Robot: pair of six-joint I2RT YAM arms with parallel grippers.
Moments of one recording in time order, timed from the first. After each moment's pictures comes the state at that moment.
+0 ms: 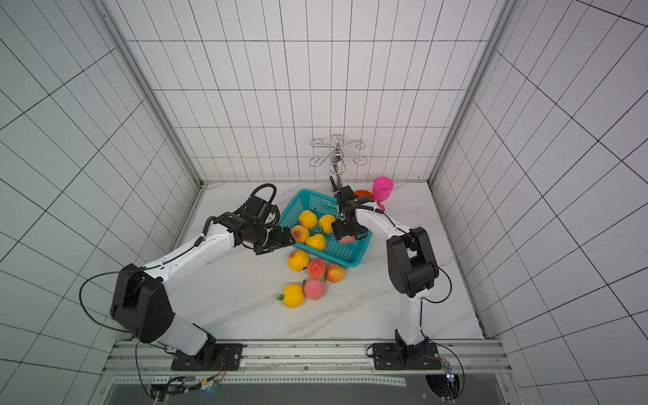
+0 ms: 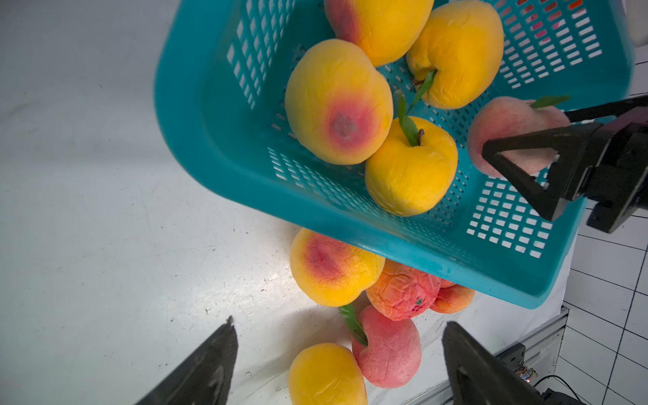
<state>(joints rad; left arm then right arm) -0.48 1.55 1.25 -0.79 0.27 -0.64 0.41 1.95 1.55 -0.86 0.05 0.08</state>
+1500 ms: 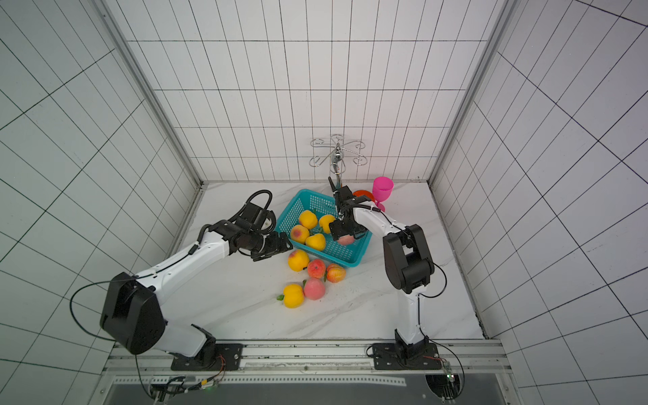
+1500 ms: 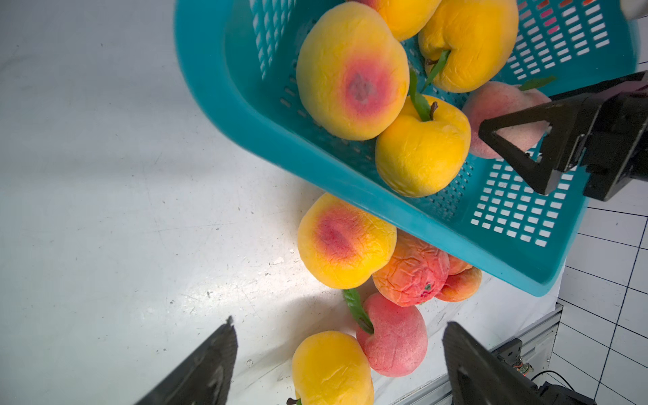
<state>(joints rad) -0.48 1.48 1.13 -0.73 0.29 -0.67 0.41 2.00 1.58 -0.86 0.04 0.07</state>
